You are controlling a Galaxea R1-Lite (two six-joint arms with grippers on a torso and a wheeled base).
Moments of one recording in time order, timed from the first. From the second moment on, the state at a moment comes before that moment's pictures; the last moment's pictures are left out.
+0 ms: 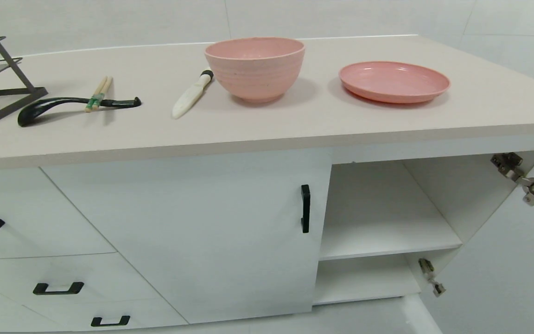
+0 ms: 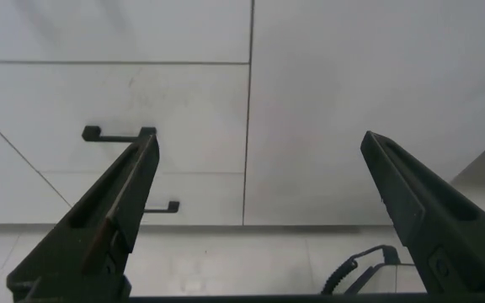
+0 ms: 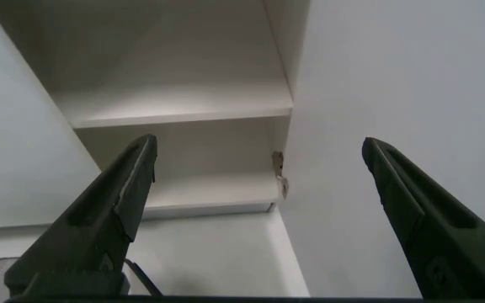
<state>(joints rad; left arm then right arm) 0.00 0.00 0.00 0.00 0.06 -0.05 0.00 0.00 0.00 0.00 0.01 -0.01</state>
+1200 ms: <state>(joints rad) 0.00 0.00 0.00 0.00 0.06 -0.05 0.00 0.00 0.00 0.00 0.01 -0.01</state>
